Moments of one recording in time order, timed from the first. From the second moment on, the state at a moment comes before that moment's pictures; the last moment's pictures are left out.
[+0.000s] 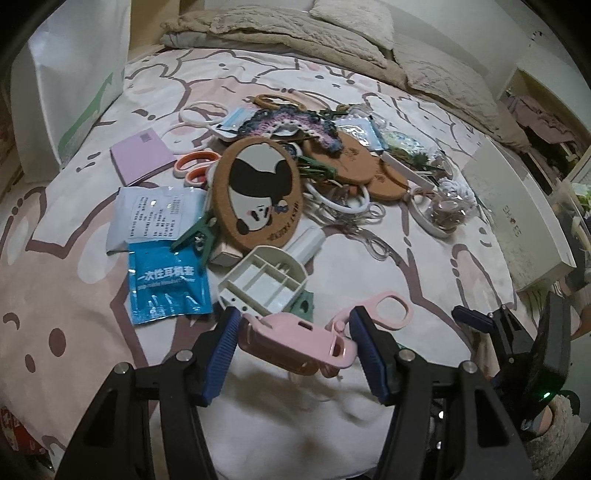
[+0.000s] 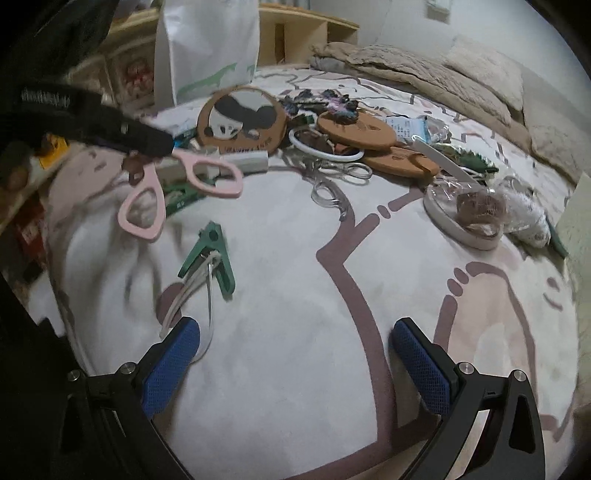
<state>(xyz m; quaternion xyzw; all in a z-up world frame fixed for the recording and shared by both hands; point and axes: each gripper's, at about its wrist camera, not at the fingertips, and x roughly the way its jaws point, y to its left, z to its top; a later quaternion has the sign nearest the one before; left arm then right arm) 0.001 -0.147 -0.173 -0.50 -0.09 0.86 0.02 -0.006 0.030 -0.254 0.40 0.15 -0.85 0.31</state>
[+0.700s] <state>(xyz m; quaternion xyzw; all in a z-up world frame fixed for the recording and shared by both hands) 0.004 -0.104 -0.172 -0.48 -0.07 0.87 0.07 -0.006 0.106 -0.256 0.43 0.24 -0.82 0.30</state>
